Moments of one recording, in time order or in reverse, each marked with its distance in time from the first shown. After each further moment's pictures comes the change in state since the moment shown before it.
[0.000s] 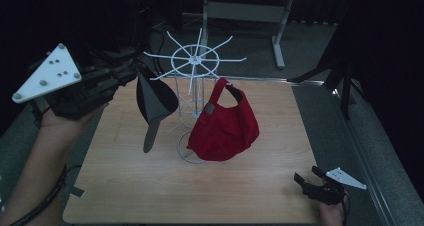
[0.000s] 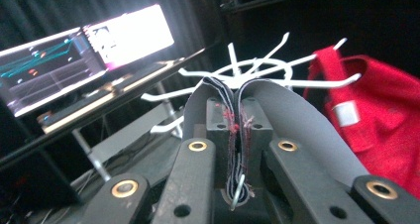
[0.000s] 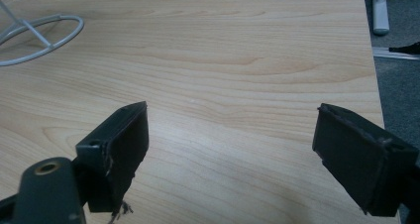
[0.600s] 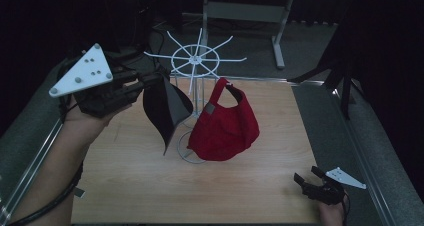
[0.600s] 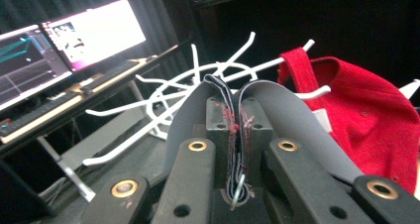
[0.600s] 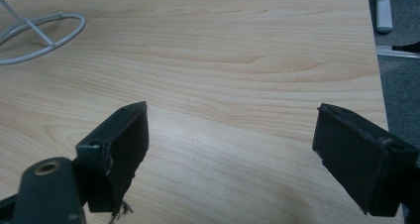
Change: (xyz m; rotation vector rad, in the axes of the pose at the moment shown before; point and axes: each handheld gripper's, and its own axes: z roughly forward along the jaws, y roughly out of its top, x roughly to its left) left arm -0.015 0.005 0.032 0.023 -0.110 0.015; right arm 0.000 0.000 0.000 0.008 0.009 0.003
